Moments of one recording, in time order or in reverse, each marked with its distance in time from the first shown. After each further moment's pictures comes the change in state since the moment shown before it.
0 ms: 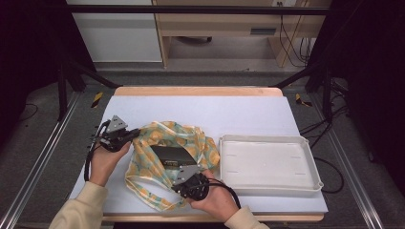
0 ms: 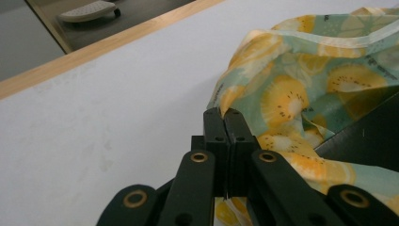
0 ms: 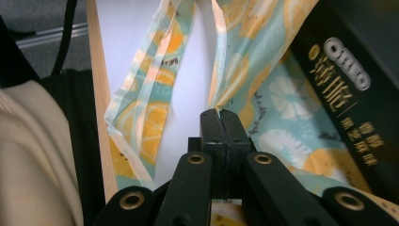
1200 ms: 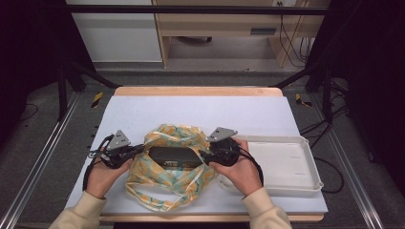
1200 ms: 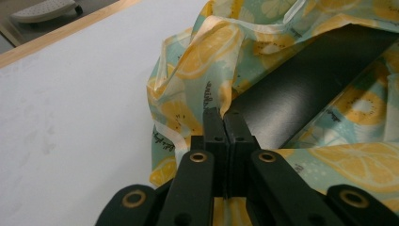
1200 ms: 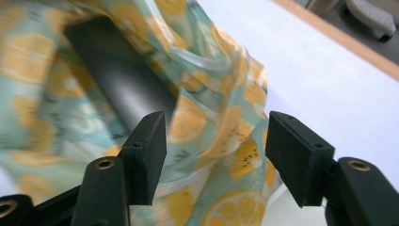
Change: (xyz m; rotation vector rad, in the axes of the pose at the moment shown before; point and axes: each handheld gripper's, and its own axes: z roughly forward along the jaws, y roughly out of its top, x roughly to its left) left arm -0.038 -0.013 -0.026 0.022 -0.108 0.070; right arm -0.091 0.006 -0.074 -0.043 -0.386 0.188
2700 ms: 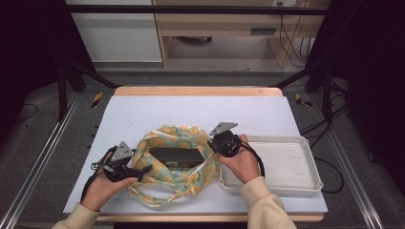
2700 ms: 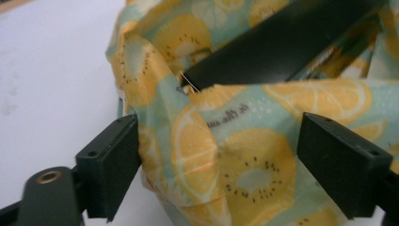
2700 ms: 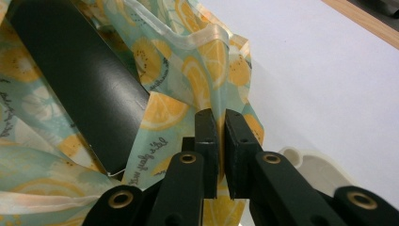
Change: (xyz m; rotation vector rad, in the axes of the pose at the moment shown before) left arm -0.022 -0.027 0.008 0.075 -0.013 -0.032; right arm -0.027 -0.007 0.022 0.064 0.018 0.020
